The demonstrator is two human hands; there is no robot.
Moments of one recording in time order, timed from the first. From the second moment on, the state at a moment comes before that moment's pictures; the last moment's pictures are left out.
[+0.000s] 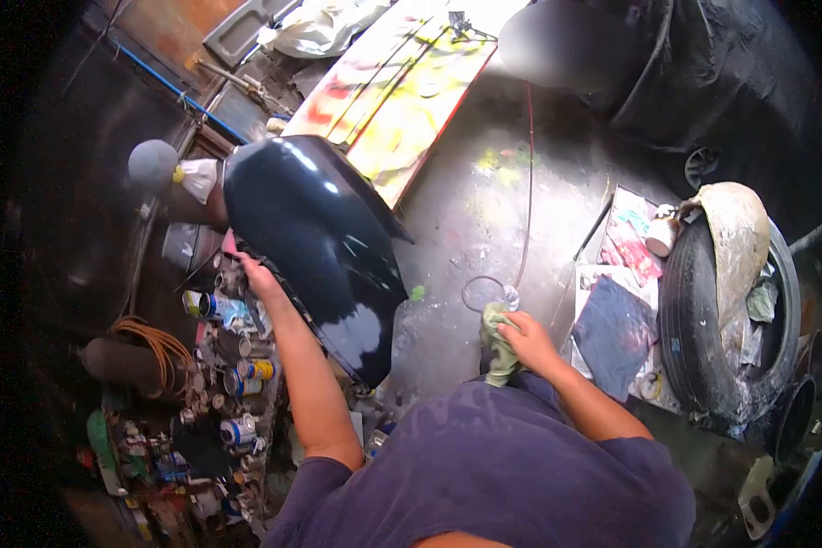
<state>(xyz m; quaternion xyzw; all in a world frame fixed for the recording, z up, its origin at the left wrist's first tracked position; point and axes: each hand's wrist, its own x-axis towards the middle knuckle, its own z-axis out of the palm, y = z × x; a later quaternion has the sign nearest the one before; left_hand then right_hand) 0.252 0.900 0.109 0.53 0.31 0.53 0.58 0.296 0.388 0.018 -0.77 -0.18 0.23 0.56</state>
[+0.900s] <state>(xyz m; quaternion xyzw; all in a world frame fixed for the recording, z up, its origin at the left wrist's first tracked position) 0.628 1.099 -0.026 0.28 0.22 0.26 0.90 0.624 0.437 0.016 -0.83 0.04 0.12 0.55</state>
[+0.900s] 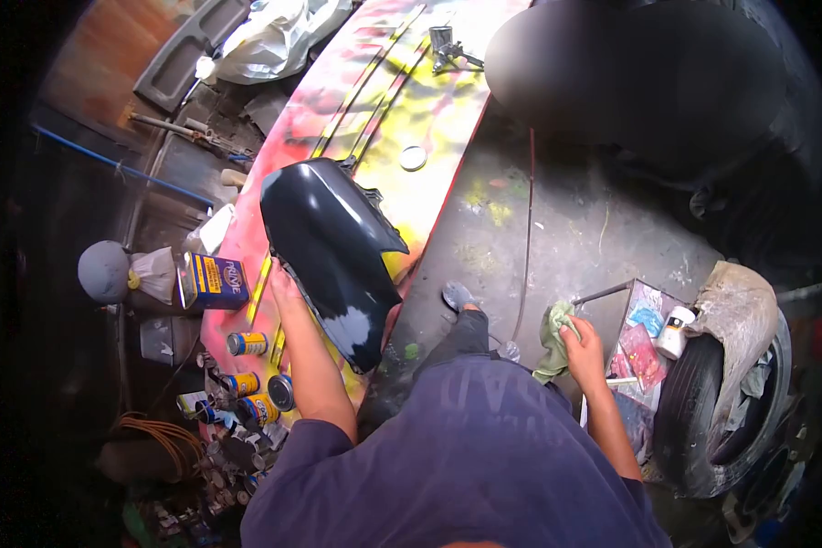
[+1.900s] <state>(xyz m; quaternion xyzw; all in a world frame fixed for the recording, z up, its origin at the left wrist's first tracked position) 0.797 1.214 -0.161 0.15 0.39 0.46 0.79 0.875 0.583 0.026 -0.85 0.02 0.22 0.49</state>
